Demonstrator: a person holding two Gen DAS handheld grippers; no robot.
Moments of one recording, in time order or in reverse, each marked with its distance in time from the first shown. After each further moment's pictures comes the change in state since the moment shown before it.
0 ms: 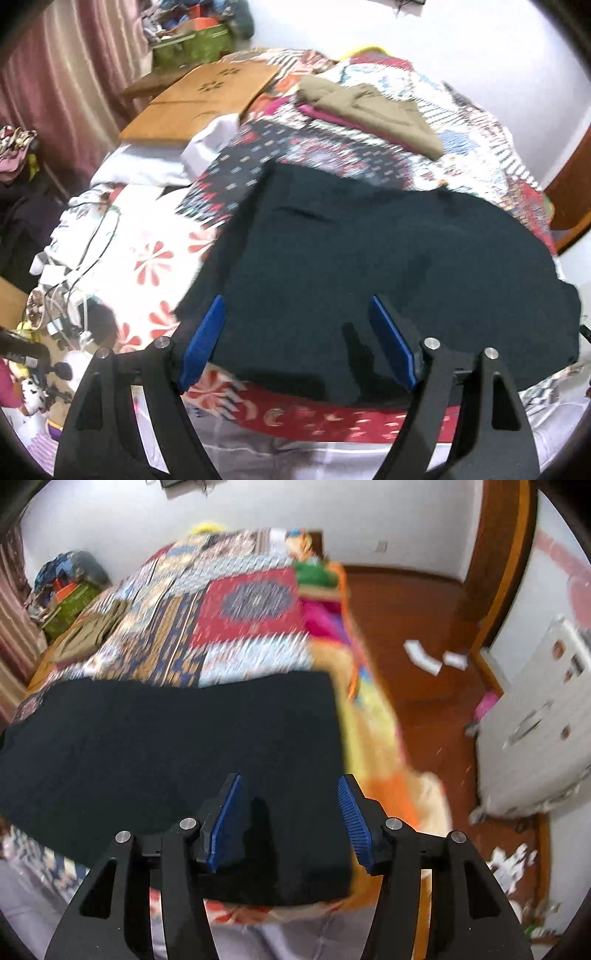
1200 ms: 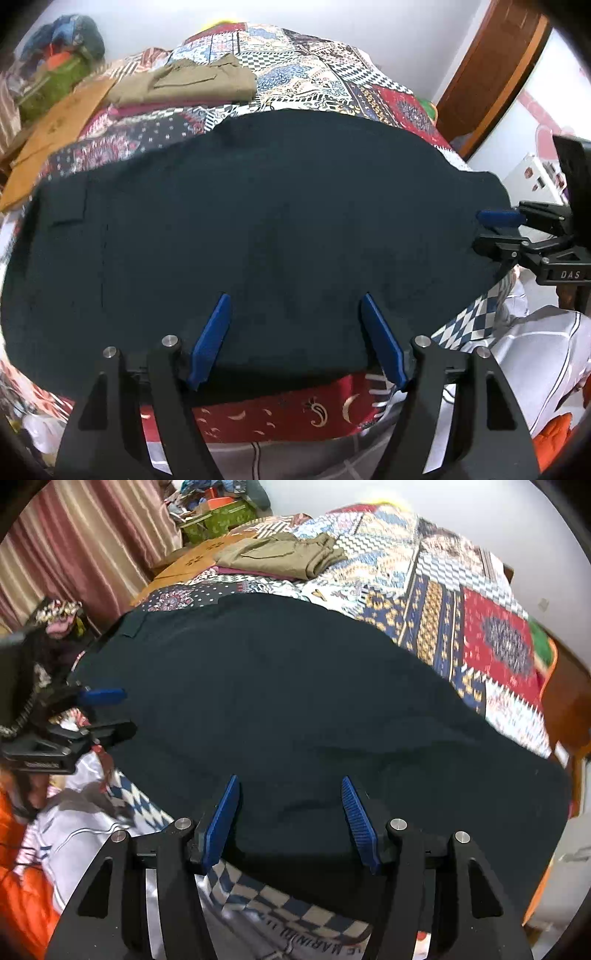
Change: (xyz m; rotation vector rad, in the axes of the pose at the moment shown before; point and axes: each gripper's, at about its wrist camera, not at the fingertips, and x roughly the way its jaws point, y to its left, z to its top) left arm 0.005 -0.145 -0.045 0.363 0.076 -0.376; right arm 0.001 0.188 -0.001 -0.454 0.111 0.333
